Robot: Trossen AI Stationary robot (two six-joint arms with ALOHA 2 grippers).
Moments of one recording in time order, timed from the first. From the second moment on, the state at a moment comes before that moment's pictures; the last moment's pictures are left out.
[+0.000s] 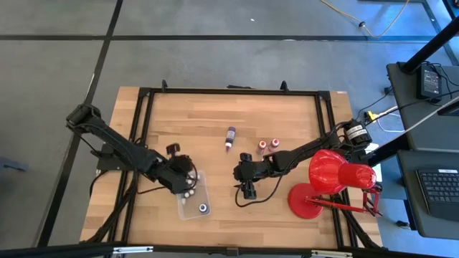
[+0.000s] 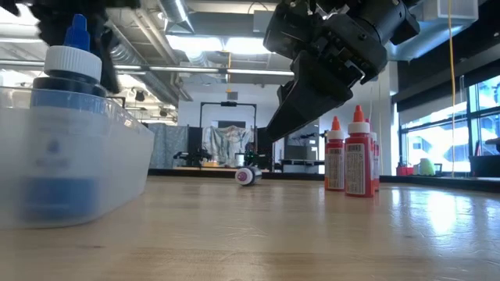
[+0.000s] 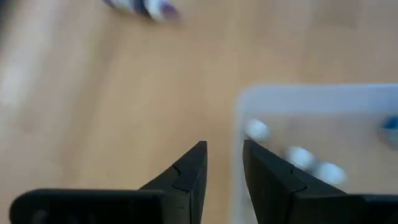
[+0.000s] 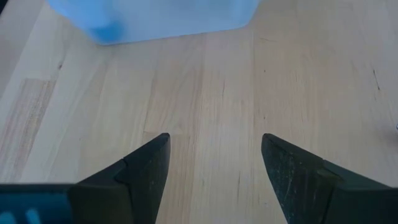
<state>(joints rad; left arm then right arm) -0.52 1.32 0.93 -0.84 -0.50 -0.69 0.26 1.81 1.06 -0.07 0.09 0.15</state>
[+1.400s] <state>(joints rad) -0.36 0.51 0.07 0.24 -0.73 -0.35 0.29 1.66 1.42 -1.08 0.33 0.52</state>
